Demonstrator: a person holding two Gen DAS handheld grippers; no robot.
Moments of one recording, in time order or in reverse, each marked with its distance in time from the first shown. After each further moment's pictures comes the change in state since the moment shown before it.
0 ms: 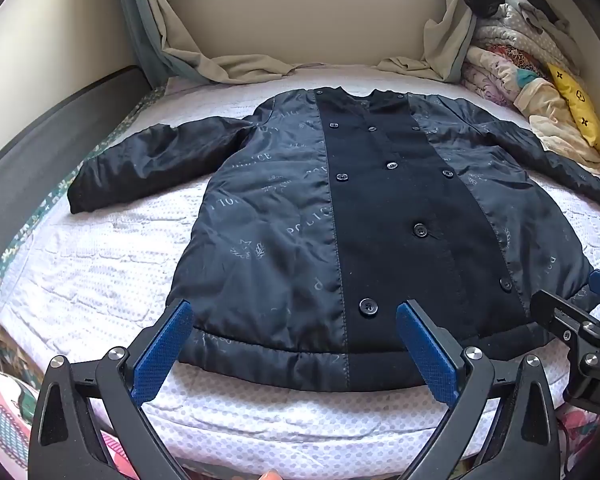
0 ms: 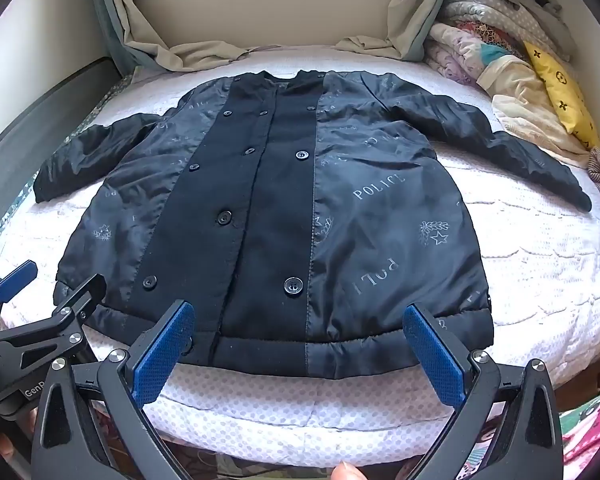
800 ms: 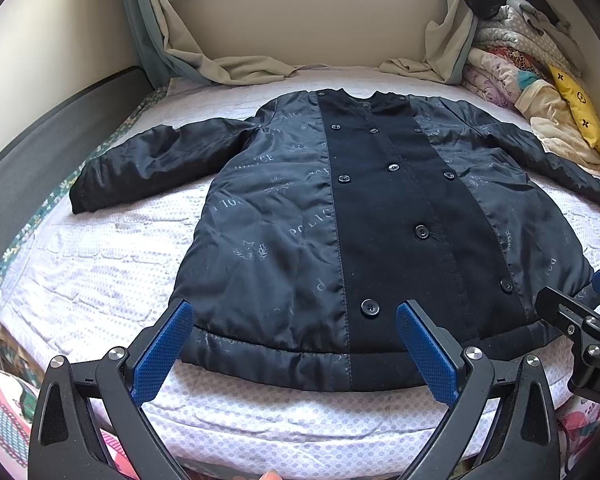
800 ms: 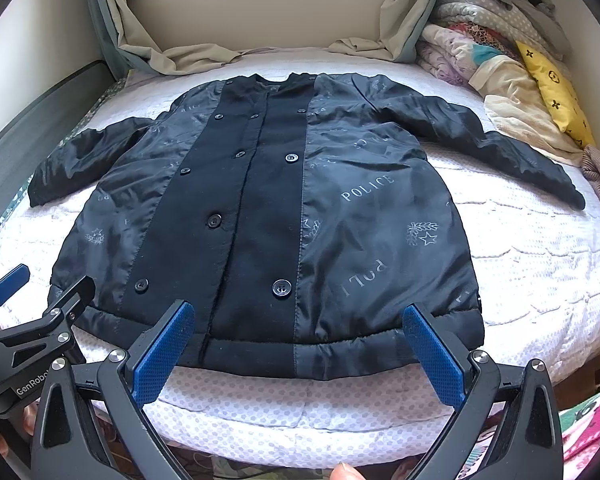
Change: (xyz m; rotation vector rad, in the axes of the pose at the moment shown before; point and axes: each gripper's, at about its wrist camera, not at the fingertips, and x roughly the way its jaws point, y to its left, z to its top) left arm -0.002 0.004 0.004 -0.004 -0.001 -0.001; right arm -0.002 -0.005 0.001 0.010 -0.005 -0.022
